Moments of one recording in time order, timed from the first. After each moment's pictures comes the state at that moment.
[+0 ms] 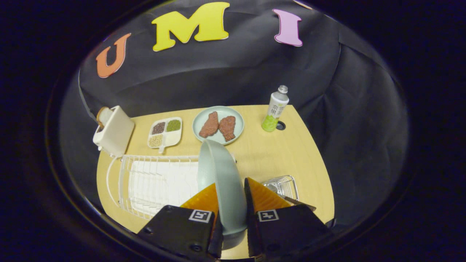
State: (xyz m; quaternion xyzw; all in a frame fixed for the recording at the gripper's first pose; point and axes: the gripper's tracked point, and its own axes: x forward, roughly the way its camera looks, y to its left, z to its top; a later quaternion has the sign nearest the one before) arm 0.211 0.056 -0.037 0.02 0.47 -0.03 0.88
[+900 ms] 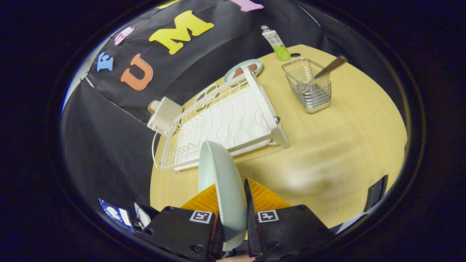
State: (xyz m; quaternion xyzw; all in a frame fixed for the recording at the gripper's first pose) arm -0.003 0.099 -0.201 0.26 0.51 0.15 0.81
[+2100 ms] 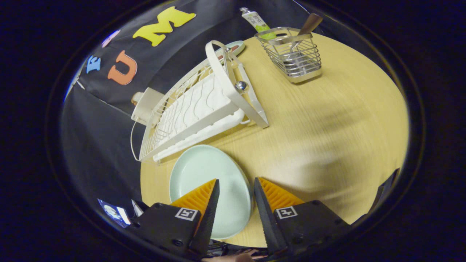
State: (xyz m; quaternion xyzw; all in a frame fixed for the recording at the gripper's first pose) arm 0.005 0.074 -0.252 0.25 0.53 0.14 0.80
